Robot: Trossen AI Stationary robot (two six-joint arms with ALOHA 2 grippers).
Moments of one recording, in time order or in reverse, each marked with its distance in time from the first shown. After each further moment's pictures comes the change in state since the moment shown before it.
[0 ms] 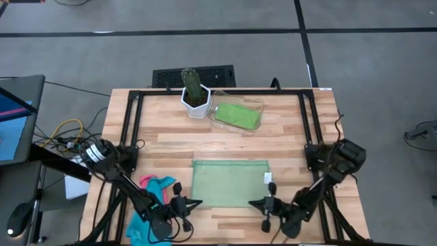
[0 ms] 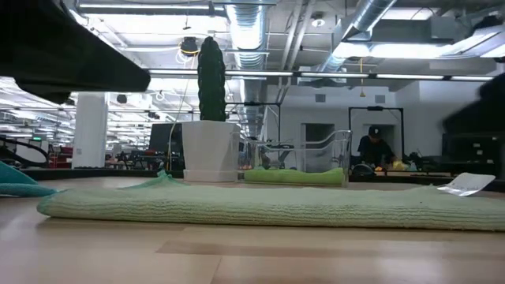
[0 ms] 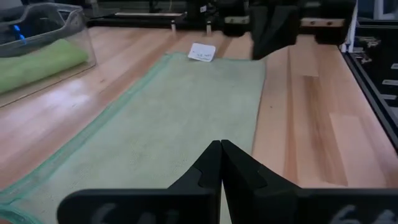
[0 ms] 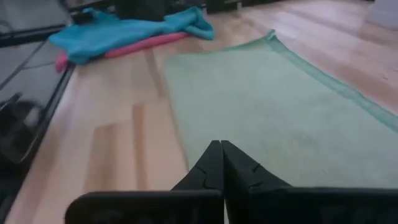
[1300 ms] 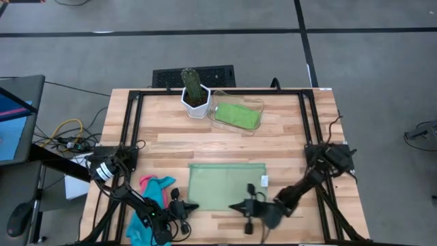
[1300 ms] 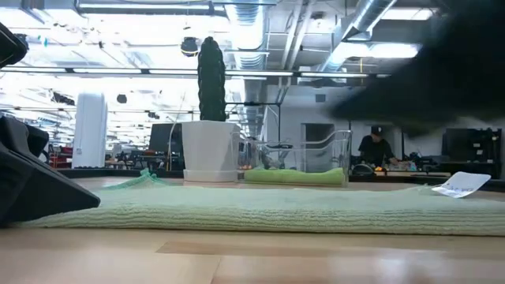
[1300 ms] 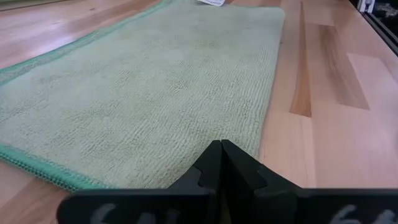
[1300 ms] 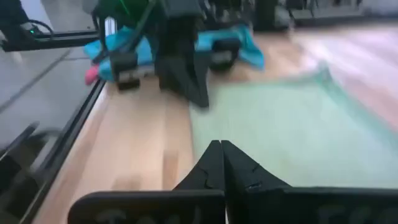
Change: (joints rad) left arm -0.071 0.231 0.001 0.002 -0.009 -0.321; right arm -0.180 0.144 0.106 0.355 -0.244 -0.362
